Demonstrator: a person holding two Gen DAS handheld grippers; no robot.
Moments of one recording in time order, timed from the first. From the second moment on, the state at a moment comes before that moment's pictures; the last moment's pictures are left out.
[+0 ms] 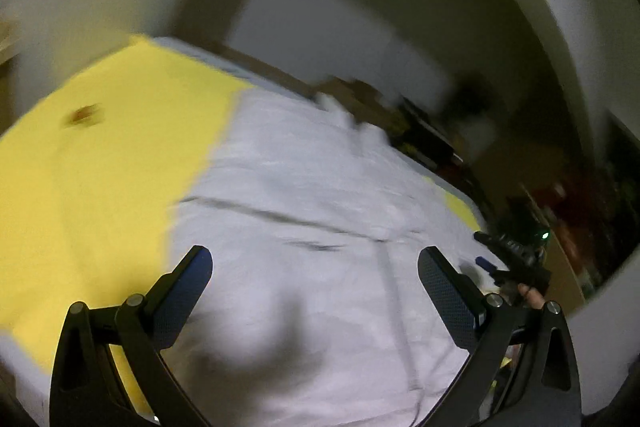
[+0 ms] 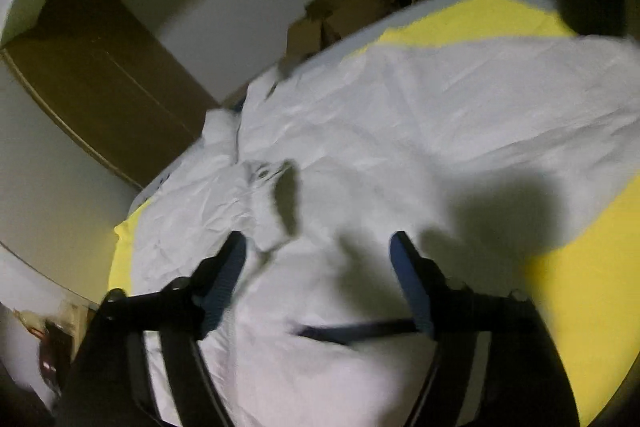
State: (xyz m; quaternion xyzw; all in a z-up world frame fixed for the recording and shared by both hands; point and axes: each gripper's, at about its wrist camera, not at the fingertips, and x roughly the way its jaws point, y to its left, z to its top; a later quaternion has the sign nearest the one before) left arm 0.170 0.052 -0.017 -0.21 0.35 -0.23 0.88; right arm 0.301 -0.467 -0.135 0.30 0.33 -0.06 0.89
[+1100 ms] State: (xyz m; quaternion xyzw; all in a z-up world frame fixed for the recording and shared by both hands) left arm 0.361 -0.433 -0.135 0.05 0.48 -0.32 0.82; right arm 0.122 -0.796 -0.198 0.56 0.18 -0.18 0.79
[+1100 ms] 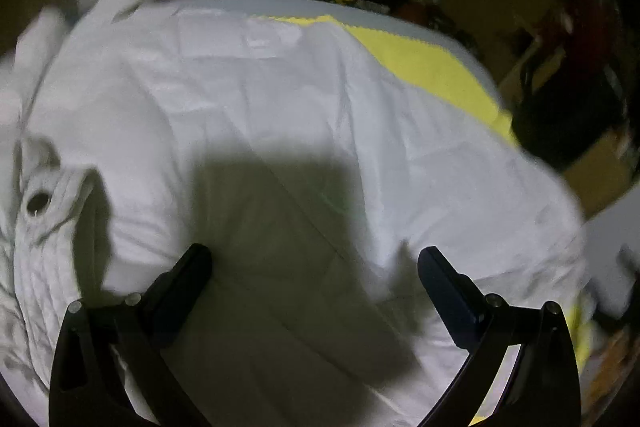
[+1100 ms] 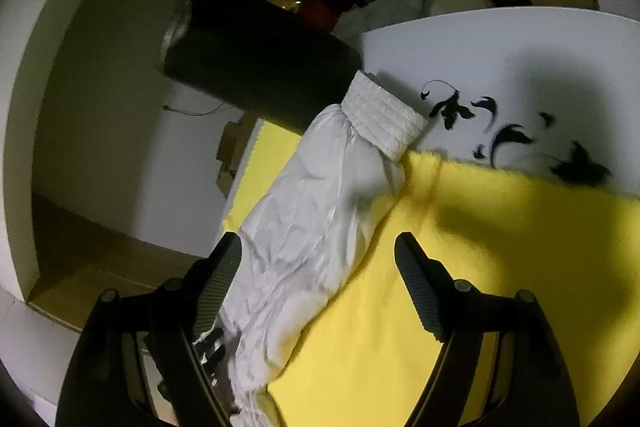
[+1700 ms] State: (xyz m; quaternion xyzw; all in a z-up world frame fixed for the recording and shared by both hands) left arm 0.351 -0.433 -0.137 0.08 0.46 -0.32 0.82; right arm 0.209 -0.791 -0.213 0.52 0.28 -0.21 0.78
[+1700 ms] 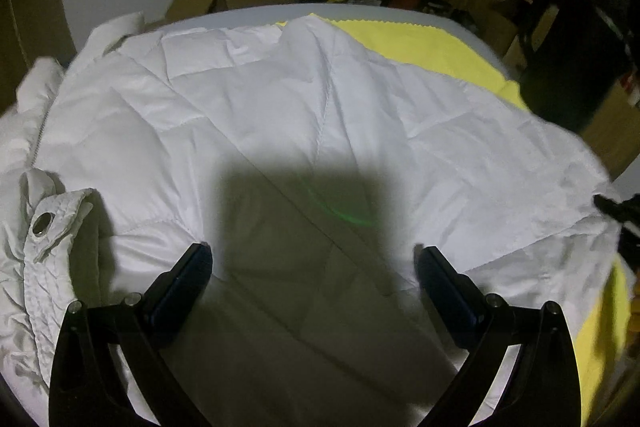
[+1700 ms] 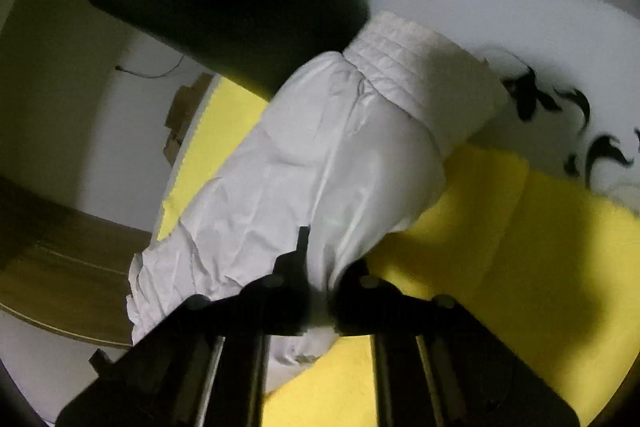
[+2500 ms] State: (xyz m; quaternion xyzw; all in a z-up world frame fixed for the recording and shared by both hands) left arm 0.195 0.034 -0.013 -0.26 0.32 -0.22 0.88; right arm 0.364 -0.430 0.017 0.18 0.25 0.00 0.95
